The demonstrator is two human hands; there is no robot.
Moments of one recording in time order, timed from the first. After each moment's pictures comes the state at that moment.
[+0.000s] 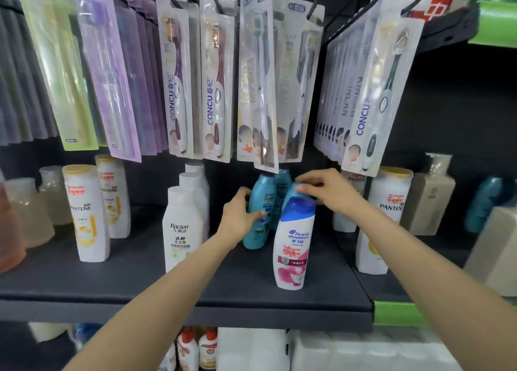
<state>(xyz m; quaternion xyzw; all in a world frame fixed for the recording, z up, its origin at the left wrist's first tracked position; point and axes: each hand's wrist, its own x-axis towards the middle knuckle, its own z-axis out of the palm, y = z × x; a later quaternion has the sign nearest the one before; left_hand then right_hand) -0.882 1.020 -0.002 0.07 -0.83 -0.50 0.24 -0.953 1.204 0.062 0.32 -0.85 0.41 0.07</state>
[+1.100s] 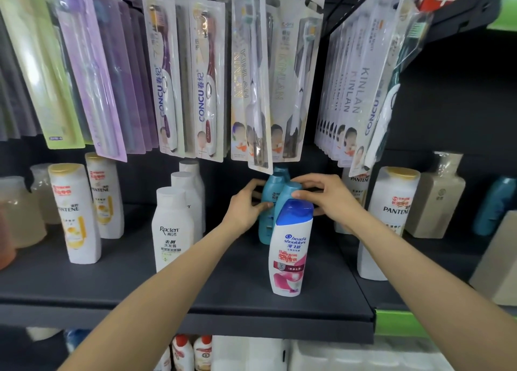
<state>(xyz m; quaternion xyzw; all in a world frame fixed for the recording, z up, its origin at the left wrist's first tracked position) -0.922 1.020 -0.002 0.01 -0.84 -0.49 0.24 -0.964 1.204 0.044 0.31 -0.78 0.55 -0.03</state>
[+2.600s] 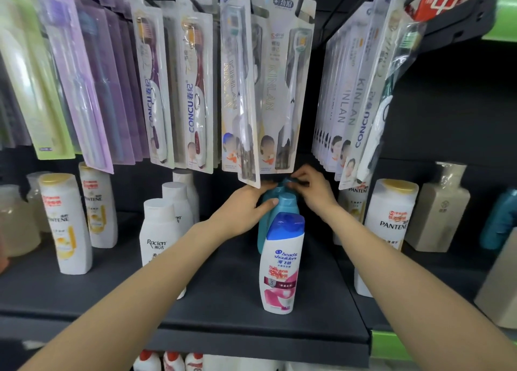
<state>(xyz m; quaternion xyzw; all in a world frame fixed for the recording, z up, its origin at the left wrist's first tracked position) -0.905 1.030 0.040 -0.10 -0.93 -0.24 0.25 -1.025 1.173 0.046 0.29 -0.82 0.48 0.11</state>
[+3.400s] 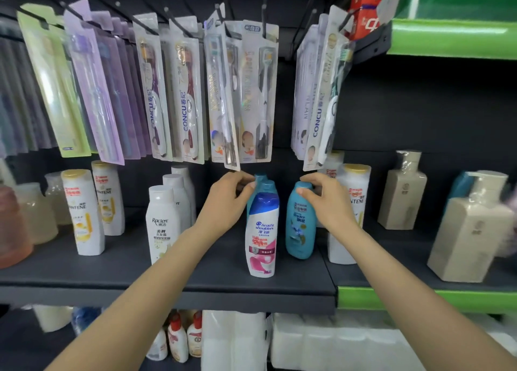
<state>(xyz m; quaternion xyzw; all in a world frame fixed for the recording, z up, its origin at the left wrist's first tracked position) -0.834 1.071 0.045 -0.02 -0.86 -0.34 0.37 -0.913 1.259 0.046 0.26 -0.83 0.45 0.21</state>
